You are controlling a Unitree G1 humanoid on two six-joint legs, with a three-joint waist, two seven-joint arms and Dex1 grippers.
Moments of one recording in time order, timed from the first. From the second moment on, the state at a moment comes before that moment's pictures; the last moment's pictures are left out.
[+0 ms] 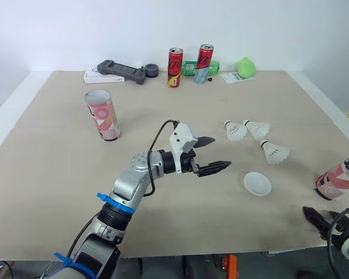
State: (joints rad) left arm -0.60 0.06 -0.27 0.07 -0.35 0.33 -0.84; right arm 0.43 -0.54 -0.77 -0.34 0.67 0.68 0.57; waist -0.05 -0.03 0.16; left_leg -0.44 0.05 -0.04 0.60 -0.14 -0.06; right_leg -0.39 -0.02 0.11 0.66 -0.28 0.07
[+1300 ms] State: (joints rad) left arm -0.53 0.19 0.17 0.37 -0.12 0.07 -0.14; right arm -0.47 -0.42 0.06 -0.24 0.49 0.47 0.64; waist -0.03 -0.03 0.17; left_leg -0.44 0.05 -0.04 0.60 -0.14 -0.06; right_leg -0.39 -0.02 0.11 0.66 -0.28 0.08
